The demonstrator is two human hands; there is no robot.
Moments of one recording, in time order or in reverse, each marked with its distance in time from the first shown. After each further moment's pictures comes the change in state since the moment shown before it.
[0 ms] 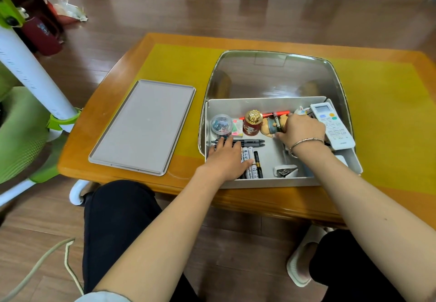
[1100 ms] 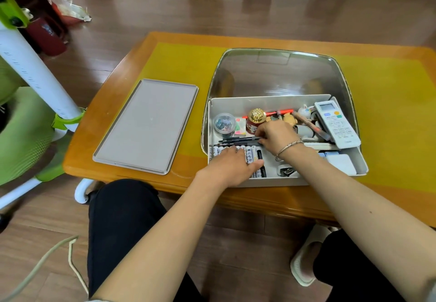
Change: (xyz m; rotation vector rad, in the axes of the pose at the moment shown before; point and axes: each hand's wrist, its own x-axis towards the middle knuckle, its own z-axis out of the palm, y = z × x) left_hand -0.024 0.008 -0.010 -0.064 -0.140 -0.021; right_hand -0.006 -0.037 0.008 0.199 -0.144 -0.403
